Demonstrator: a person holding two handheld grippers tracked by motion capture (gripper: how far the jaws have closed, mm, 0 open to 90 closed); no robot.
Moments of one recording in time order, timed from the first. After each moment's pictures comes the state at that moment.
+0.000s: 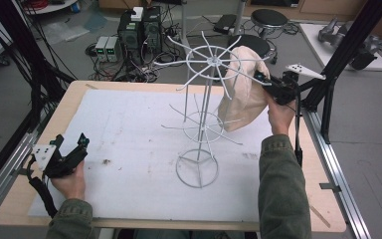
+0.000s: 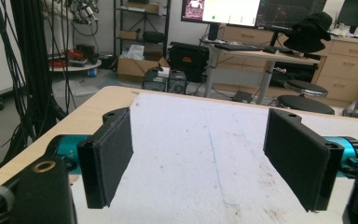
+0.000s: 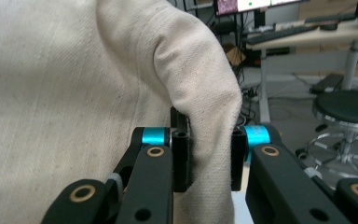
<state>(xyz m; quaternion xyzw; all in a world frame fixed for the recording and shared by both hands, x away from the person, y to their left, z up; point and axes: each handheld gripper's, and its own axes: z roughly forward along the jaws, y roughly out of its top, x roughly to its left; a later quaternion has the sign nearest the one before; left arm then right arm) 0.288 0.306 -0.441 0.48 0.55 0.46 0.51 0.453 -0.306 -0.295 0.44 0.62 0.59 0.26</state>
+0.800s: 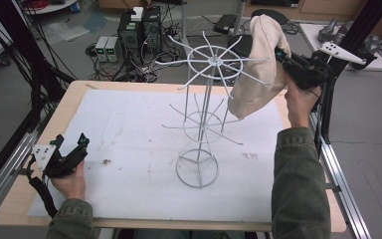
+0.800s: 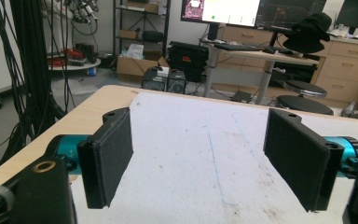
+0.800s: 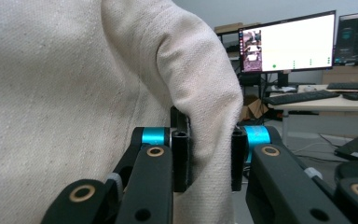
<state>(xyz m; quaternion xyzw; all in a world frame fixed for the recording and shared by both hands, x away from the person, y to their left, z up) 0.287 0.306 -0.441 0.48 0.55 0.45 0.52 0.423 -0.327 -0.219 0.35 0.60 0.67 0.28</state>
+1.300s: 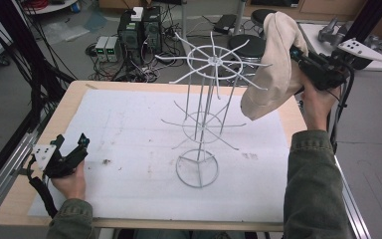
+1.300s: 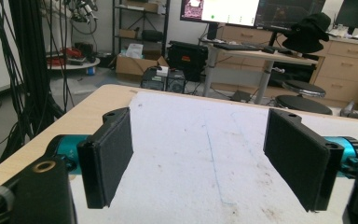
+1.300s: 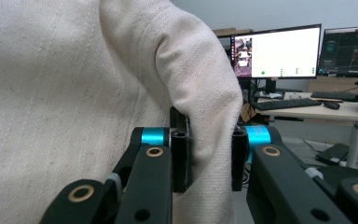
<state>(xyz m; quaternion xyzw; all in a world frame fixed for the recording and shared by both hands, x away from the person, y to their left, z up) 0.287 0.306 -0.441 0.48 0.55 0.45 0.52 0.400 -0.350 -0.198 0.34 0.60 0.65 0.31</state>
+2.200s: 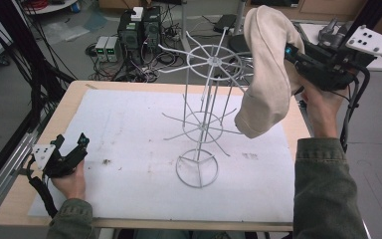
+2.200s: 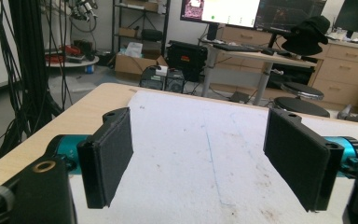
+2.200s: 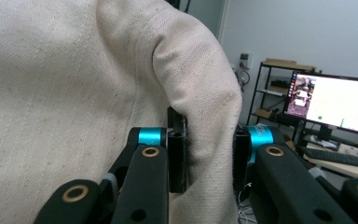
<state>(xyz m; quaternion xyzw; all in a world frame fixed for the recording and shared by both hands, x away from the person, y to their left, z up) 0.289 0.307 -0.442 0.47 0.55 0.45 0.52 0.338 -0.306 -0.144 0.20 0.65 0.67 0.30</state>
